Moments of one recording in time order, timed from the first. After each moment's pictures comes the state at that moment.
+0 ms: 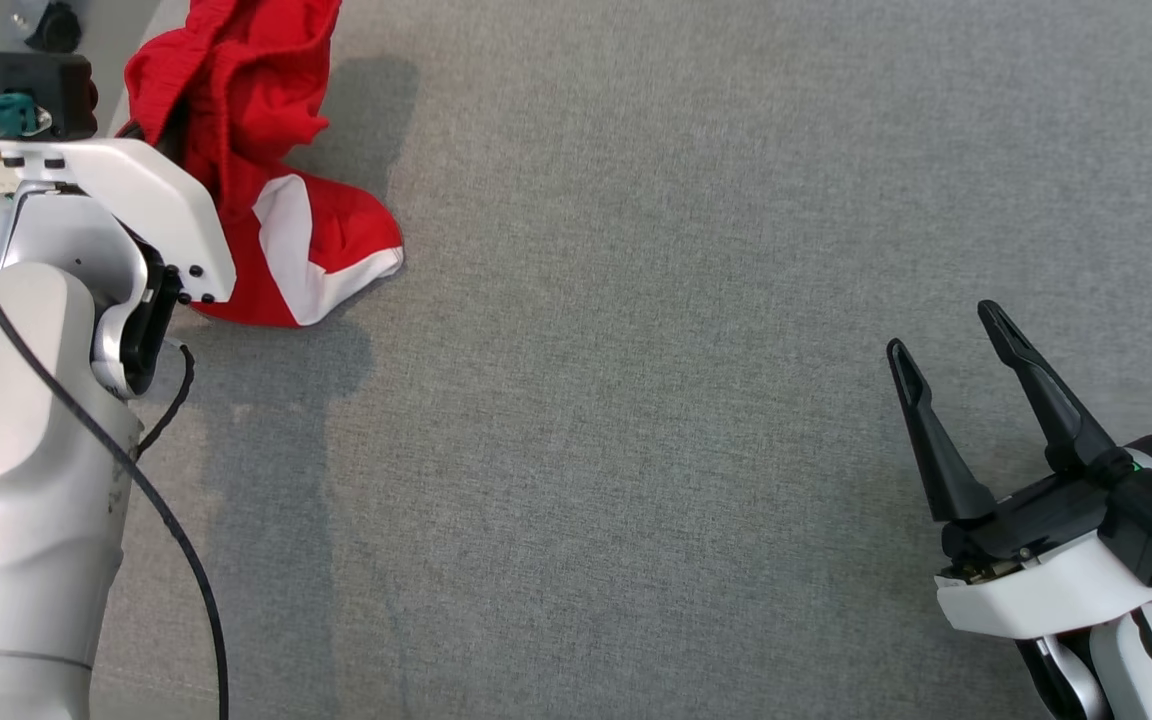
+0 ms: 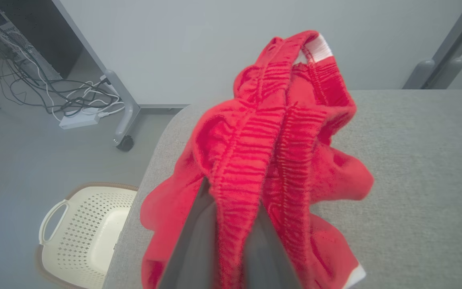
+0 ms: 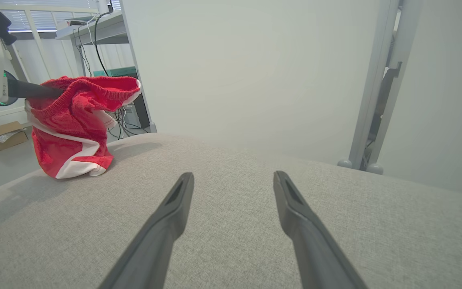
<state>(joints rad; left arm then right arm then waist) -0.86 0.27 -0.22 0.66 -0.37 0.00 0.22 -0.18 -0.23 0.21 -0.05 0.18 0.13 -0.25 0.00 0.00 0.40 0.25</state>
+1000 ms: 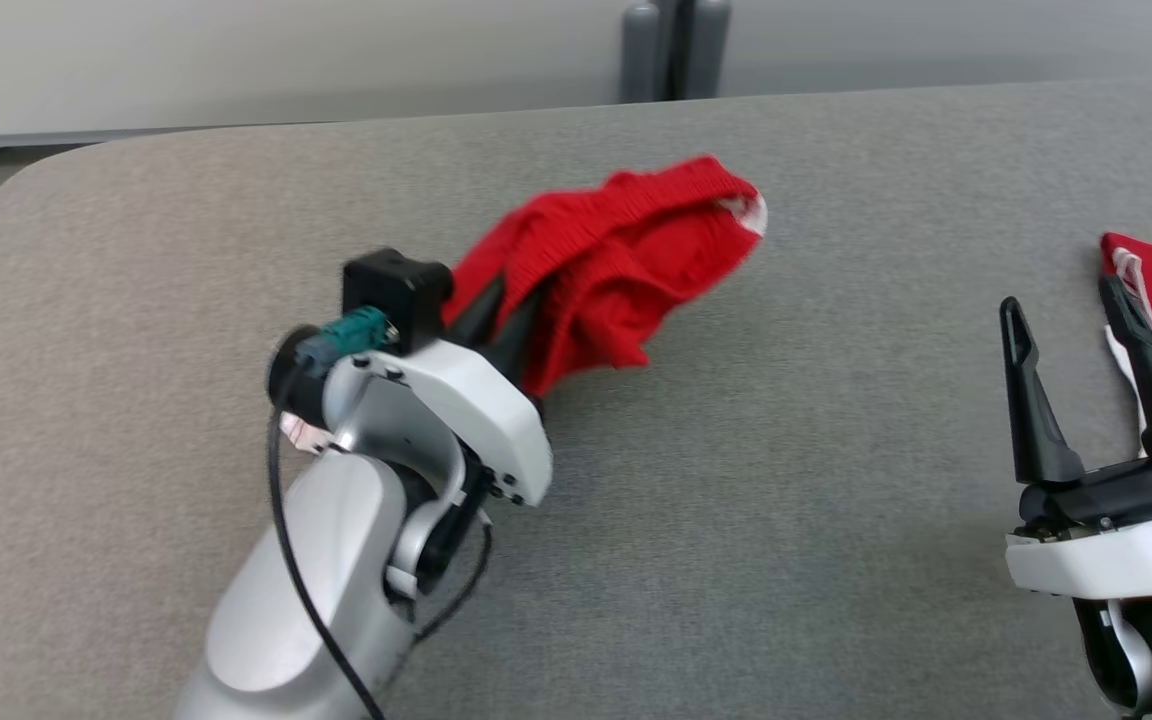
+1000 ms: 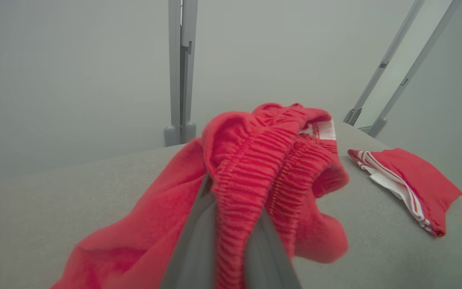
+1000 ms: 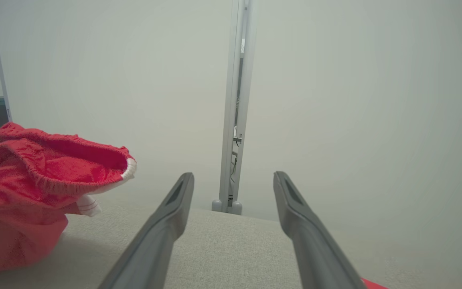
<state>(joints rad) -0.53 0.08 -0.43 0.18 -0.44 0.02 0.18 -0.17 -0.18 0.04 -0.03 0.14 0.13 -0.26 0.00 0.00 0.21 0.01</state>
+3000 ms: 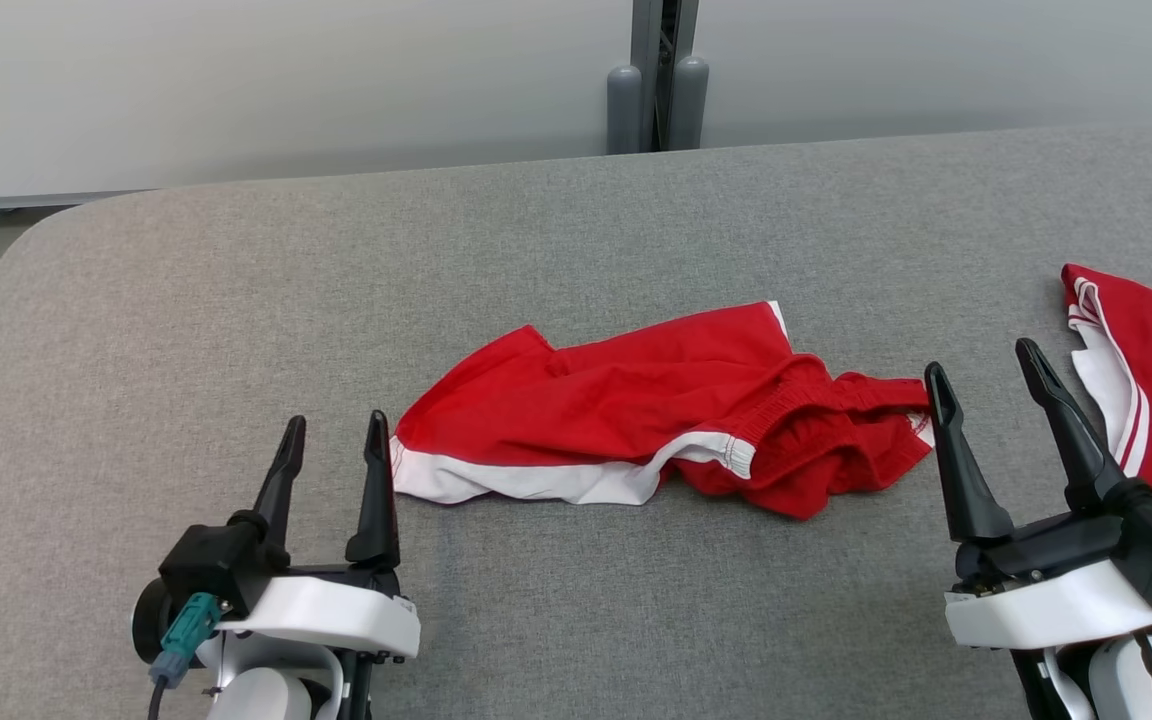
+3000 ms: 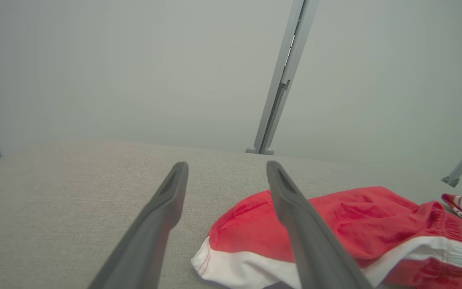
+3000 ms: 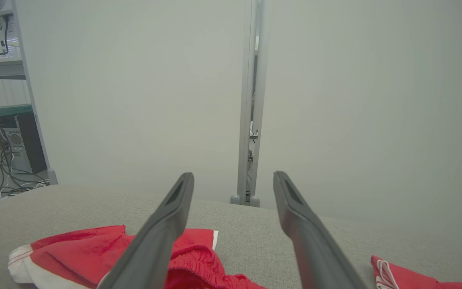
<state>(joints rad) -0.12 0.07 -0.24 0.18 -0.38 0.11 -0.26 -0.11 -0.11 0.08 -0.01 0.12 0.13 -0.26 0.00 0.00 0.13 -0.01</state>
